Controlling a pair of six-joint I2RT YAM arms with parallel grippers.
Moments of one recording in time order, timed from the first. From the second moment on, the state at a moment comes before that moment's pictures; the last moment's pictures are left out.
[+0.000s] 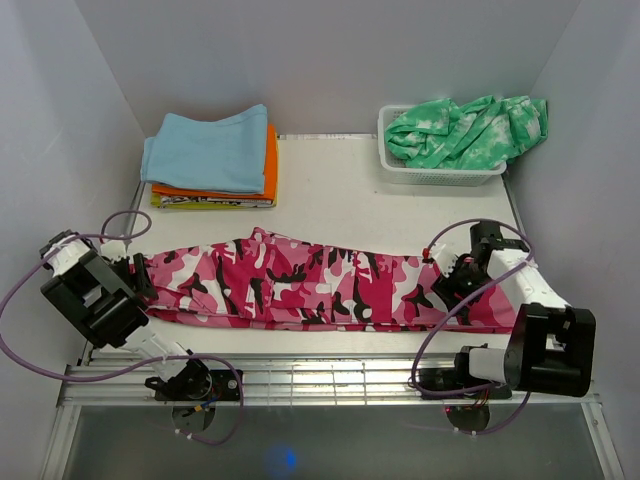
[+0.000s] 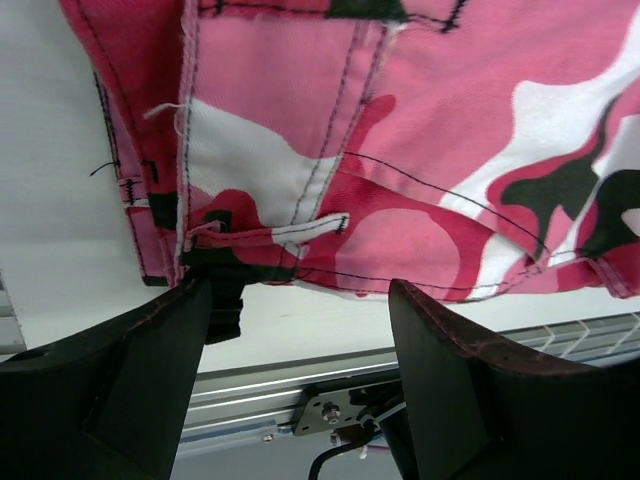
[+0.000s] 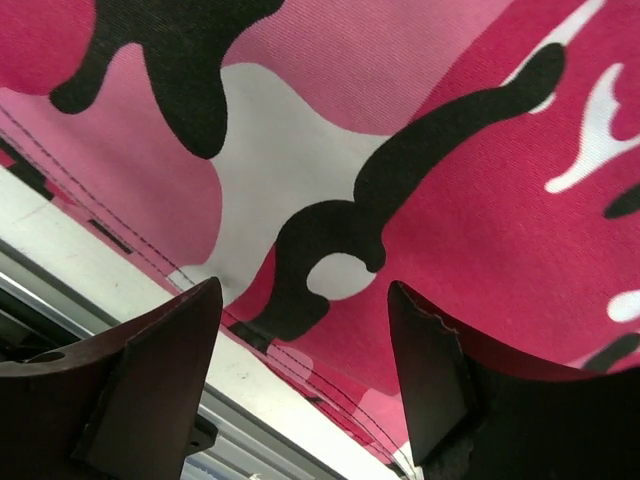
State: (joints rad) left arm 0.82 1.69 1.15 -1.06 0.34 0.58; right arm -0.07 1.26 0.73 -0.92 -0.26 -1.01
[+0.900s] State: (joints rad) left arm 0.88 1.54 1.08 -0.95 0.37 0.59; right arm -0.02 1.37 0.72 -0.86 -0.17 -0.96
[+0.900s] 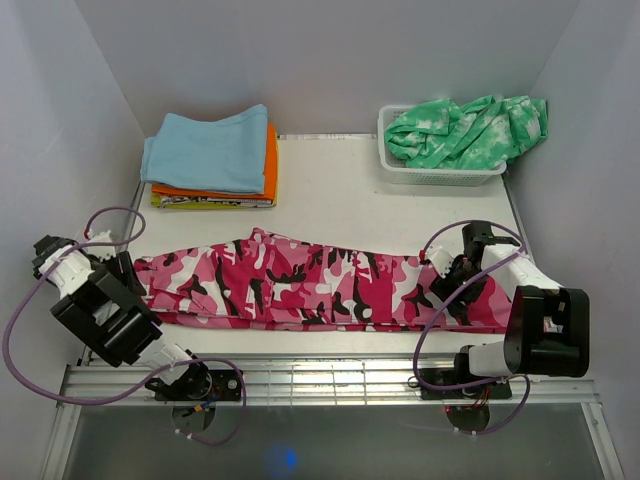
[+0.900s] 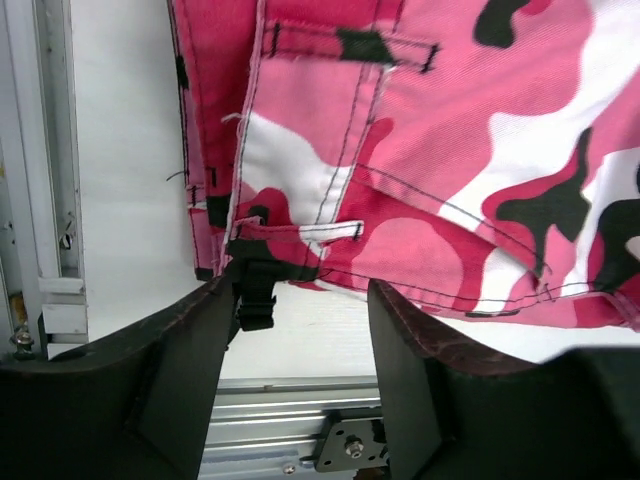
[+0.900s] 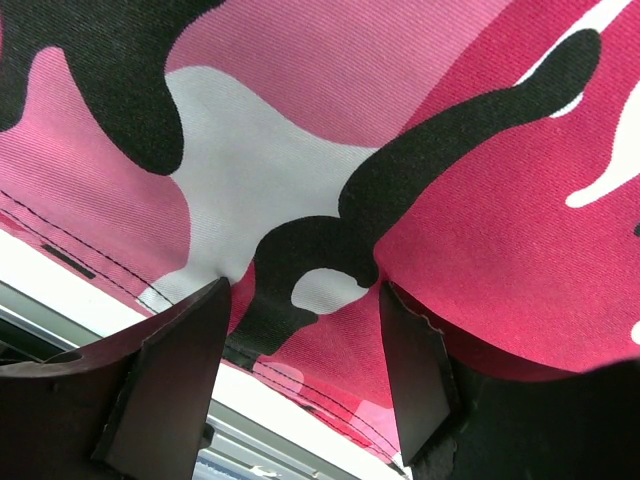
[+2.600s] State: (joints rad) left arm 0.94 1.63 0.96 -0.84 0.43 0.63; right arm 0.03 1.38 0.75 -0.87 -0.16 -0.92
